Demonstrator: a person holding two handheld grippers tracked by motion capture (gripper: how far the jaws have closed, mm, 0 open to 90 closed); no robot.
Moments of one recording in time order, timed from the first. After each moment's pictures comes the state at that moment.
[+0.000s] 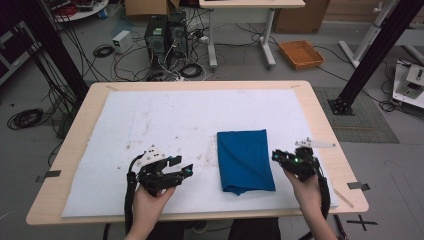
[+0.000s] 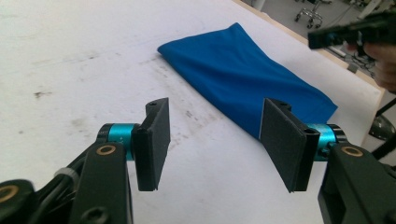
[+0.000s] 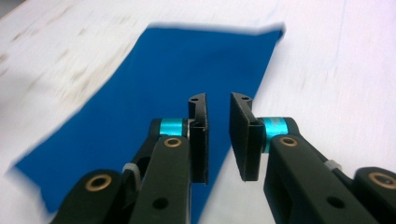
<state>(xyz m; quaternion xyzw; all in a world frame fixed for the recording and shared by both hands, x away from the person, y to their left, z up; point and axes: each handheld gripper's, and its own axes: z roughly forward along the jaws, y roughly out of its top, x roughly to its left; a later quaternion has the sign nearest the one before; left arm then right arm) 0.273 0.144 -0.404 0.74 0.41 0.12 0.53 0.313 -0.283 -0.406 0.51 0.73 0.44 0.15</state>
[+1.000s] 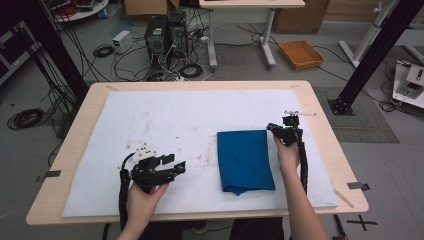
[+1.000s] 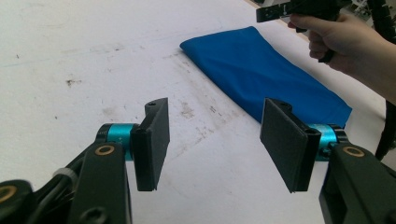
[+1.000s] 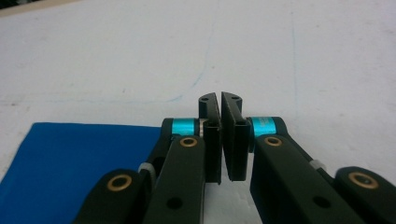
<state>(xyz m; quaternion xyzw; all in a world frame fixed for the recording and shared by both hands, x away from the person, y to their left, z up) 0.282 0.162 -0.412 0.73 0.42 0.11 0.53 0.430 -0.276 -0.432 0.60 0.67 0.41 0.16</state>
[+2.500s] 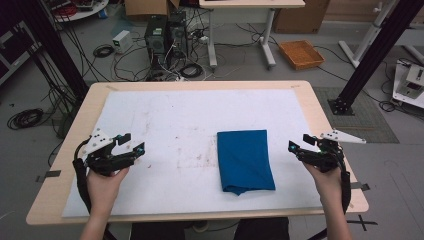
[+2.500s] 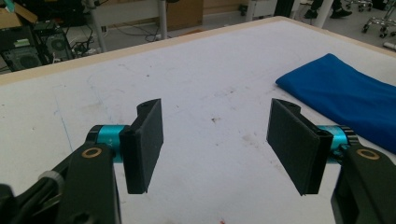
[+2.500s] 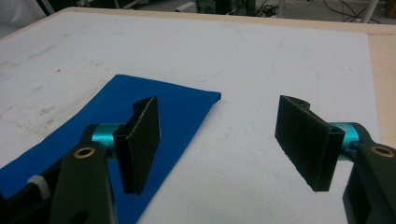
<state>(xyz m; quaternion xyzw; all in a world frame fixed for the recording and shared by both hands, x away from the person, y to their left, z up) 0.296 0.259 -0.380 0.71 0.40 0.25 0.51 0.317 -0.336 -0.383 0.47 0.71 0.47 0.22</state>
